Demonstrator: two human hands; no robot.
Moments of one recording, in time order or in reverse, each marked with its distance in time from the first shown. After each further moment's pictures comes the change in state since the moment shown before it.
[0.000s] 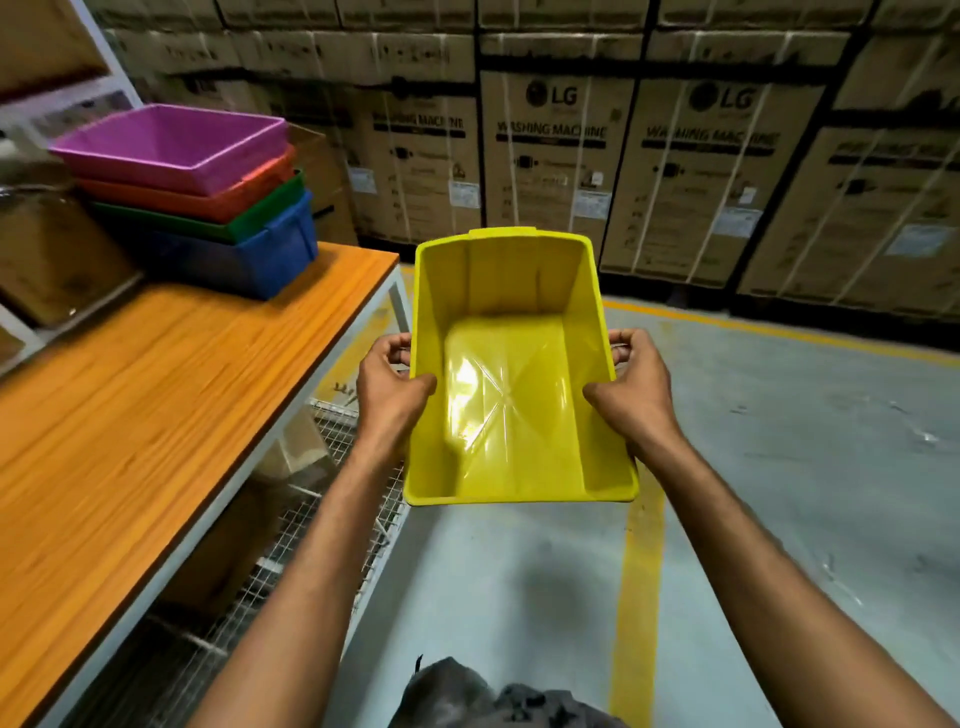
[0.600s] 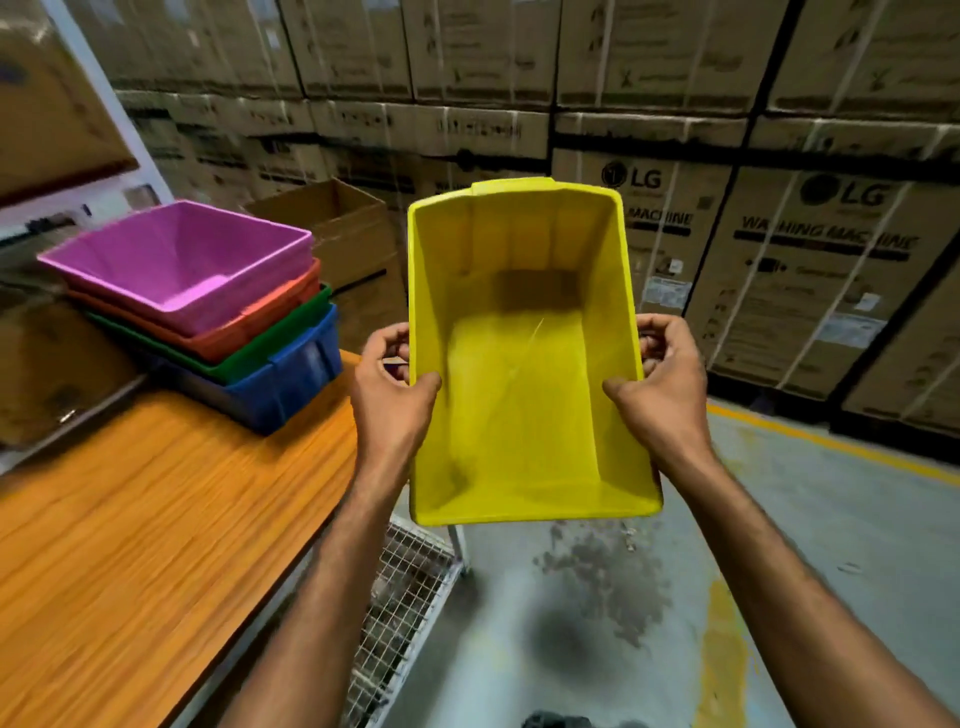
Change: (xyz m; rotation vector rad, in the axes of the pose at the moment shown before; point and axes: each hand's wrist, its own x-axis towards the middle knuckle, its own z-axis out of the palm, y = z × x) left_hand 0.276 0.074 0.044 -0.056 0.288 0.277; right_hand 0.296 -0.099 0.108 0.184 -0.022 -0.247
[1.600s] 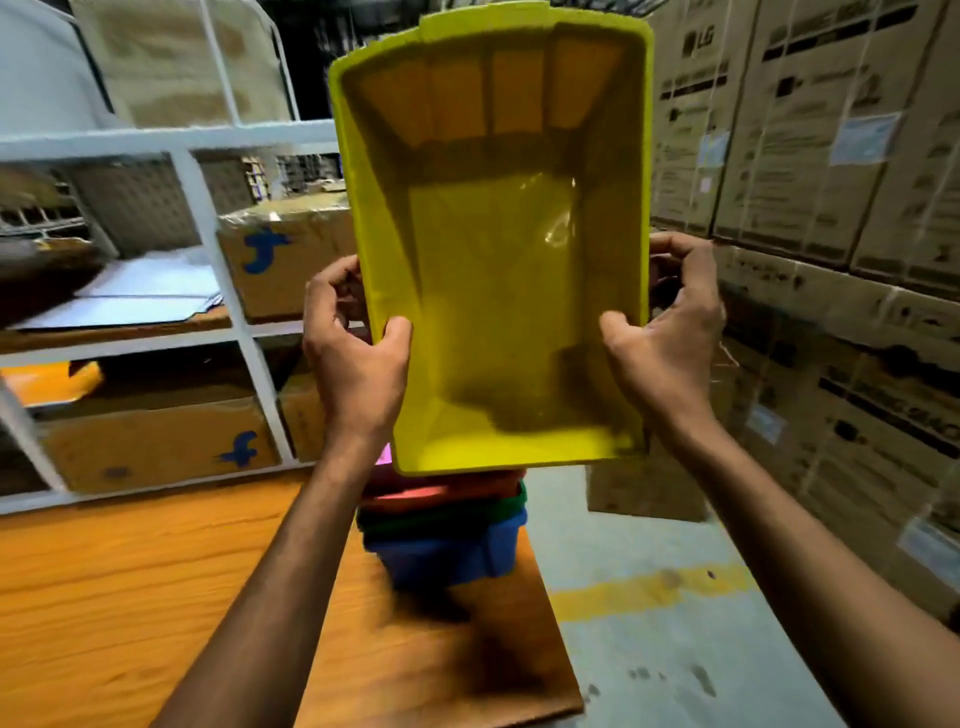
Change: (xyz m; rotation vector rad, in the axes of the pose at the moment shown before) left_hand 0.268 0.079 -0.080 0.409 1.024 0.514; right_hand 0.308 -0.169 0.333 0.614 -0.474 -0.730
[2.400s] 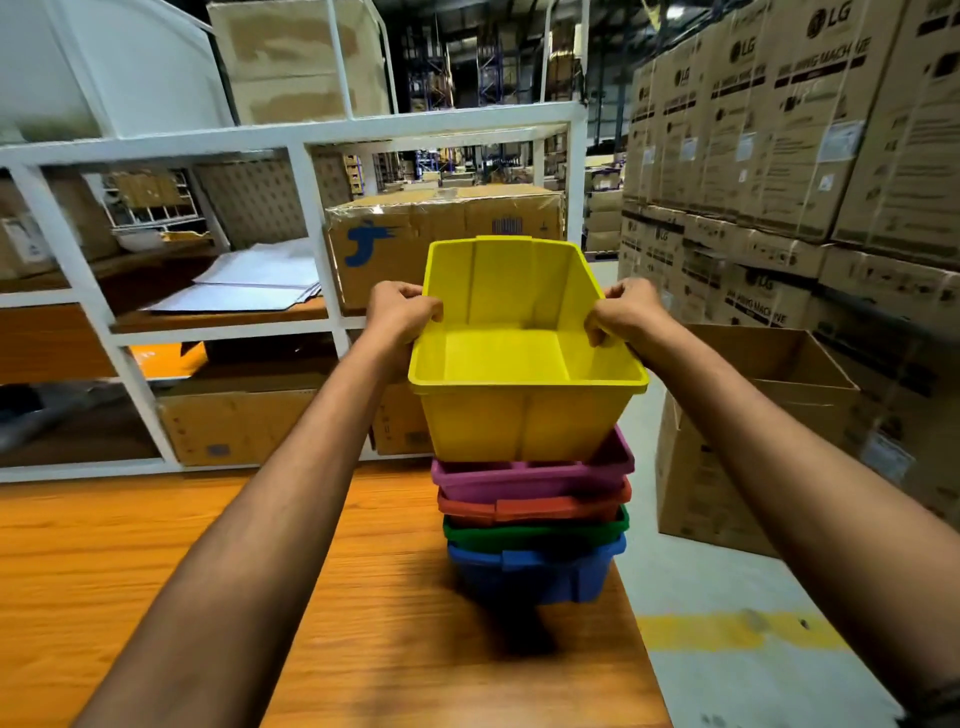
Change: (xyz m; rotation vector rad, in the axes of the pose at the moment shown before) left_hand 0.124 -0.117 -0.028 0.270 -0.304 -0.714; right_hand 0.046 0.064 0.178 -0.199 -0.636 0.652
